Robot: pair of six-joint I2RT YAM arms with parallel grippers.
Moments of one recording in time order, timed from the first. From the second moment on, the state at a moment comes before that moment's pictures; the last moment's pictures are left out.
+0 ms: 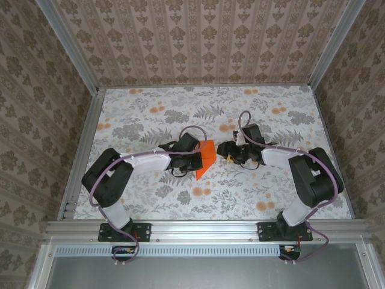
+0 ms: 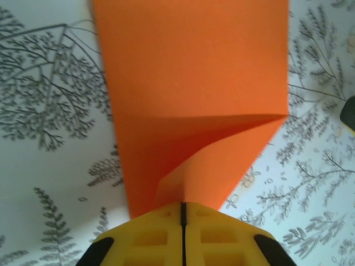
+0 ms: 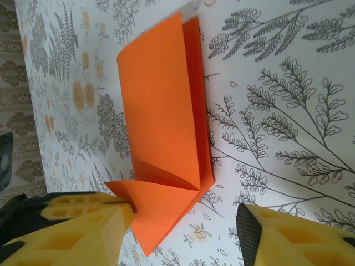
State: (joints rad) left arm -0.82 1.72 0.94 -0.25 0.16 -0.85; right arm 0.32 1.65 0.75 0.01 -0.57 0.74
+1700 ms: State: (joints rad) left arm -0.69 1.37 0.83 -0.26 0.08 -0.75; right arm 0.42 1.54 0.86 -0.05 -0.46 0.81
